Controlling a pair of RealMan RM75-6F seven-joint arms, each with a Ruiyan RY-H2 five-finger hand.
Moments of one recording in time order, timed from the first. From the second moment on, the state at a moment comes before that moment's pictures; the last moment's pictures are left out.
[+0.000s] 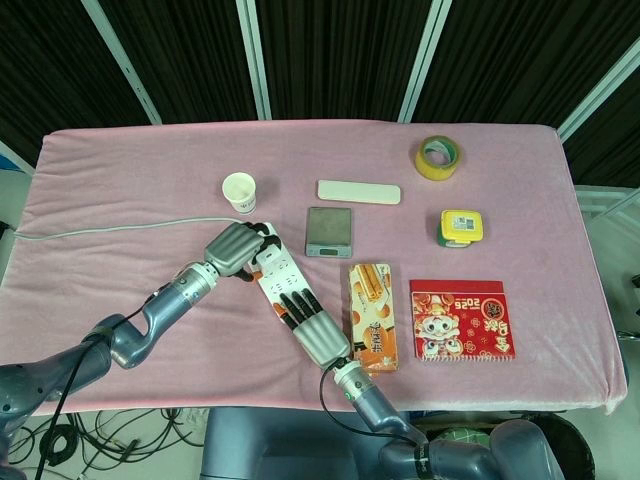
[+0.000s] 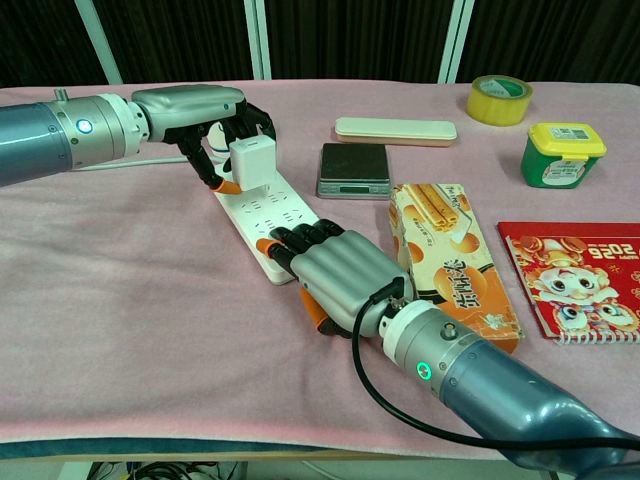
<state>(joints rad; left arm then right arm) -0.99 -1.66 -0.06 -0.92 1.52 0.84 -0.34 0.69 -2.12 0.13 -1.08 -1.29 0.94 -0.62</state>
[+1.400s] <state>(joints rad) -0.67 -1.28 0.09 -1.38 1.53 1.06 -0.18 0.61 -1.62 0.27 -1.49 -1.26 1.12 -0.67</state>
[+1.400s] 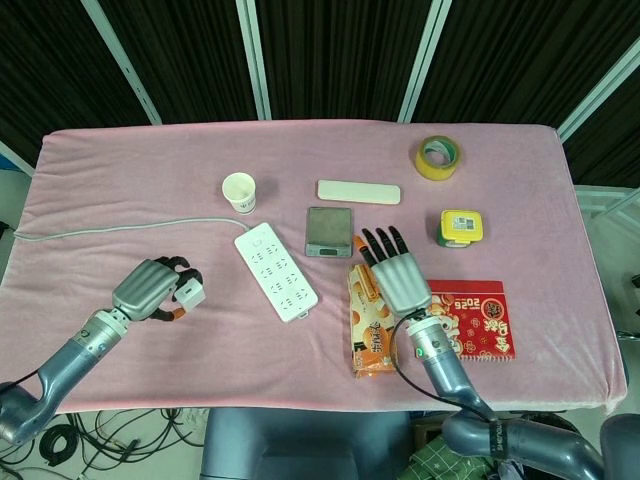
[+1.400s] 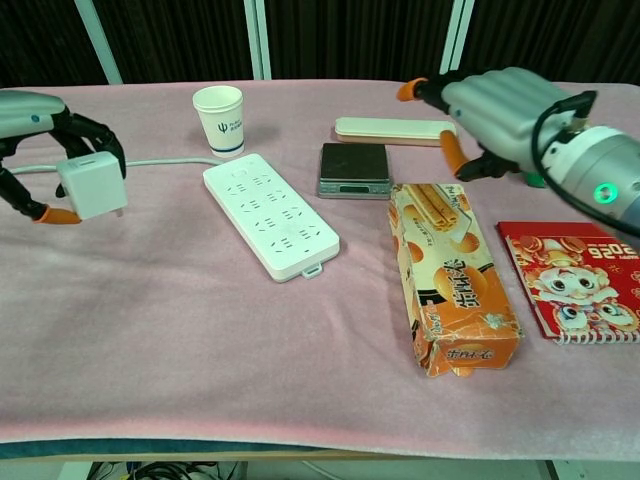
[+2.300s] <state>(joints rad) -0.62 -1.25 0.07 -1.36 1.40 0.90 -0.21 0.34 -1.27 0.16 -1.47 -1.27 1.30 -0.32</state>
